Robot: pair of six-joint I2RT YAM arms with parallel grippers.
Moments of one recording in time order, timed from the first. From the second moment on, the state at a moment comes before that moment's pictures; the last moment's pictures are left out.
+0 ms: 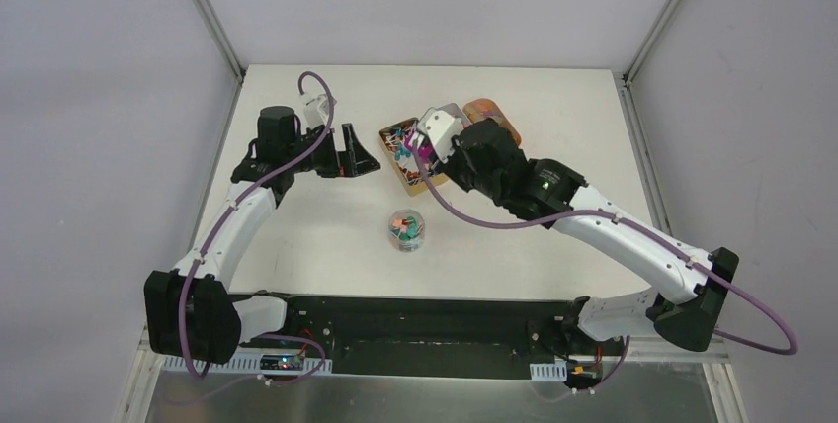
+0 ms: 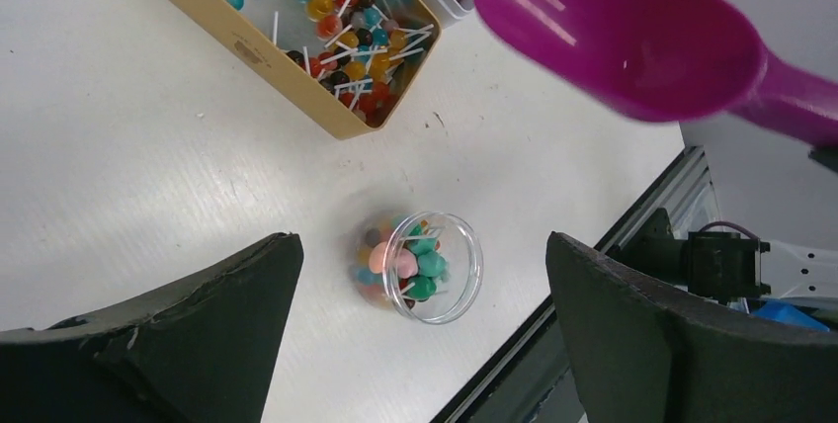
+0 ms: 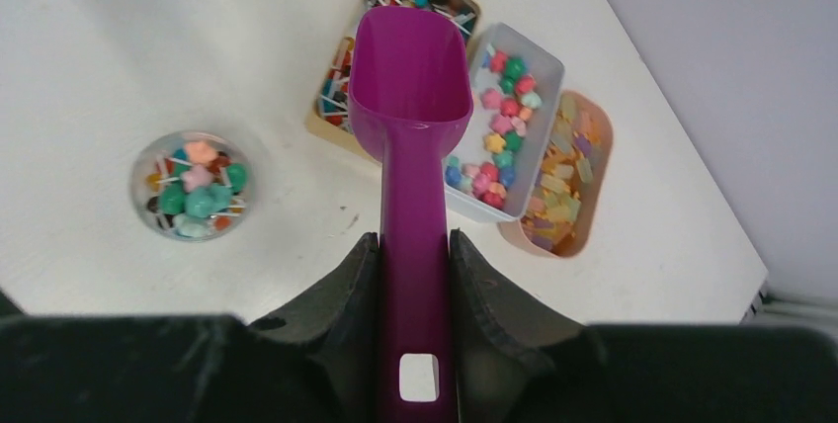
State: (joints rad) left arm -0.14 1.21 0.92 -0.29 0.71 -0.39; right arm 1.03 1.31 1.38 -0.62 0.31 -0.30
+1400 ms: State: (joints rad) left arm -0.14 1.14 0.92 -0.37 0.50 -0.34; right arm 0.69 1.87 1.73 -0.90 0.35 -0.25
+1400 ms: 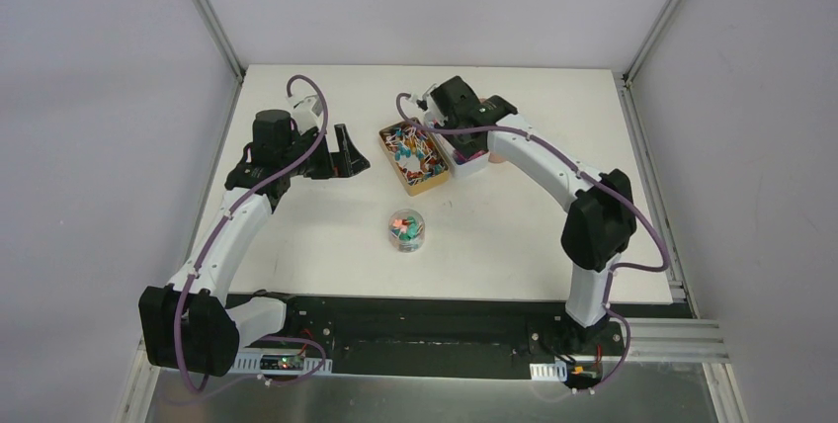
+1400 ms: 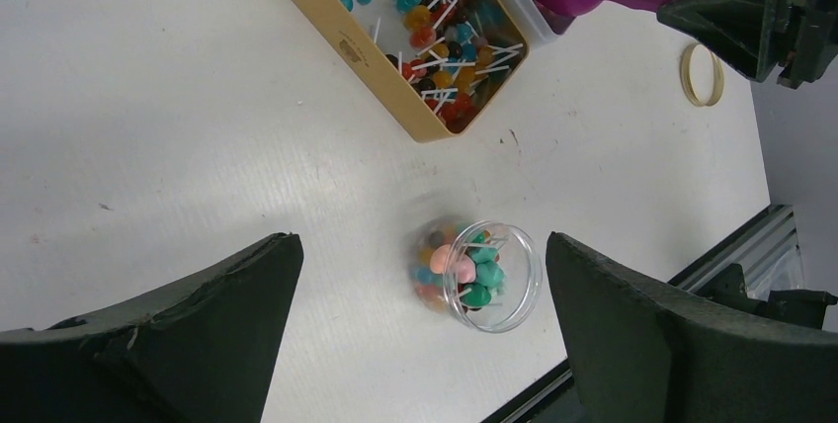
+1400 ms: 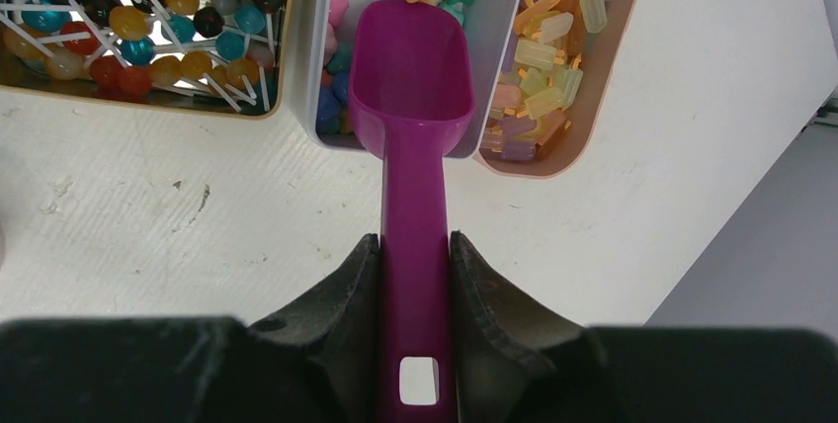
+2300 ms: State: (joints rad) left arm -0.14 1.15 0.92 -0.40 0.42 -0.35; right arm 0.66 1.91 1.55 -0.70 0.32 -0.23
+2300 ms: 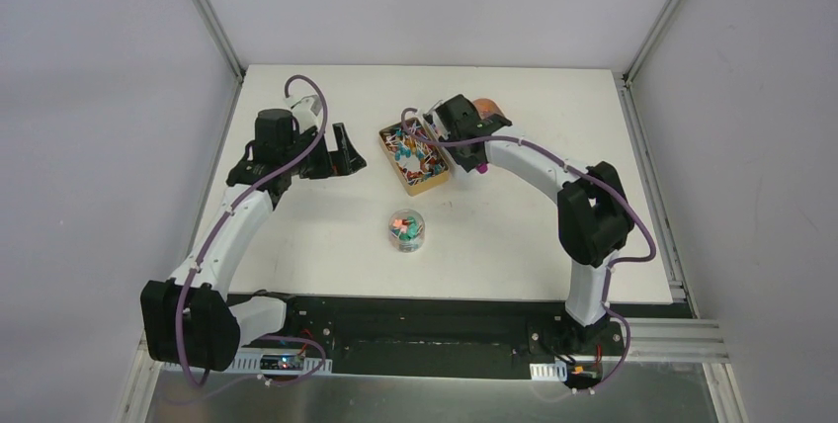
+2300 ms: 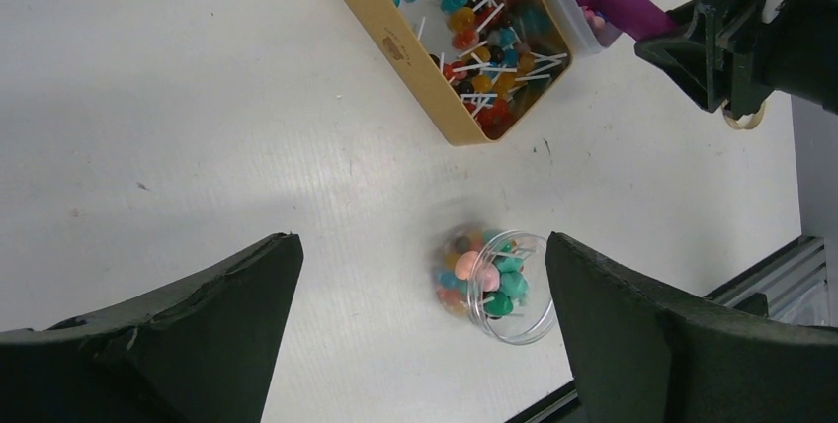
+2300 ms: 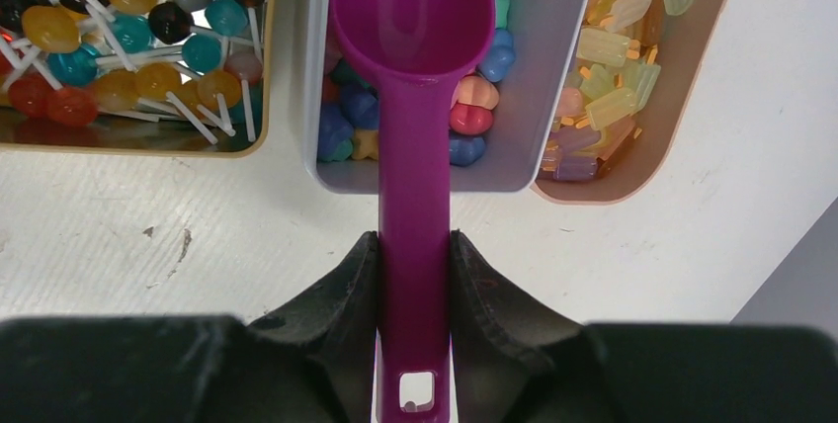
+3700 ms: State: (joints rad) left arm -0.21 1.98 1.22 -0.13 0.48 -0.69; right arm 0.61 1.89 1.44 -0.49 0.23 -0.25
